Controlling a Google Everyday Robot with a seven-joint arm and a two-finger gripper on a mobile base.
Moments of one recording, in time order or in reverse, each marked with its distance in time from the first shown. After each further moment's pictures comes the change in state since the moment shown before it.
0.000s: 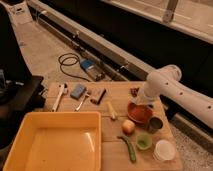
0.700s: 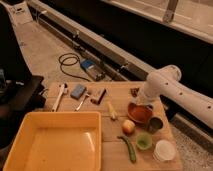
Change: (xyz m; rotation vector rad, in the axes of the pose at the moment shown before) arm 0.001 0.002 0.001 -0.005 0.004 -0.004
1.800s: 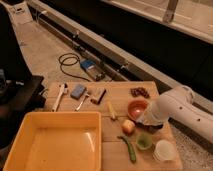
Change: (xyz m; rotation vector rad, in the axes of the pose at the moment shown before) arm 0.007 0.106 -0.013 -0.047 -0.011 -0.023
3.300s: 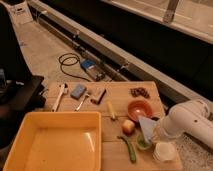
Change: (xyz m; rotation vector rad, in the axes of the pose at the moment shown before) arm 0.028 0.084 -0.004 -0.131 -0.020 0.035
